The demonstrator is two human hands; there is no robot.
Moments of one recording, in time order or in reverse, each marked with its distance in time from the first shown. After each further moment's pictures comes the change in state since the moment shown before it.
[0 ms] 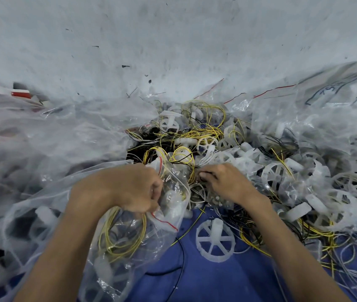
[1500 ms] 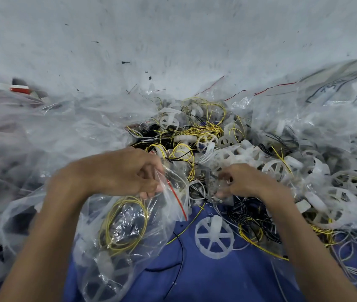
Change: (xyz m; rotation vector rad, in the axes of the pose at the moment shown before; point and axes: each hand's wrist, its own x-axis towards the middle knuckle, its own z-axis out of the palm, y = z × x) left_hand -0.006 -0.018 -0.008 -0.398 0.086 0.215; right_hand -0.013 0.013 -0.032 -0.139 -0.340 0.263
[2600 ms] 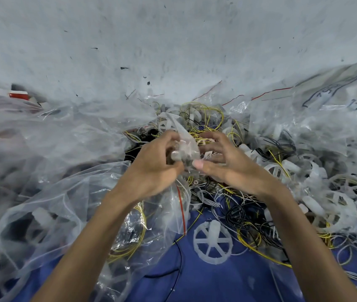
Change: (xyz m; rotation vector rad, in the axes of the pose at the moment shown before) left_hand 0.036 0.030 0.032 -0.227 0.546 0.017; right_hand -0.023 -0.043 -0.028 0.772 0.169 -0.385
